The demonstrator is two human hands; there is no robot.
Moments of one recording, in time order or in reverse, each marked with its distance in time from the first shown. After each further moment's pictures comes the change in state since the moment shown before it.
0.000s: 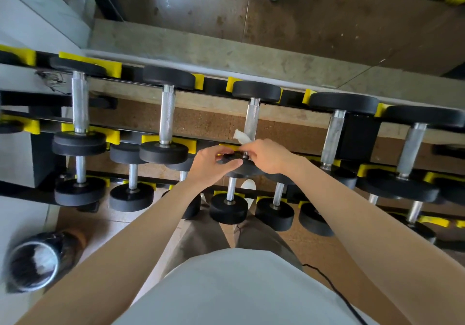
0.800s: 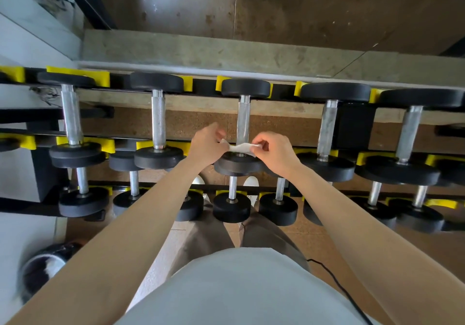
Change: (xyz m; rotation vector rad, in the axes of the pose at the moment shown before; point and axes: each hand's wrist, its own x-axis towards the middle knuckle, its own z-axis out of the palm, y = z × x) left_hand 0.047 0.028 -0.012 0.268 0.008 -0.038; right_hand -0.019 0.030 0.026 0.360 0.485 0.096
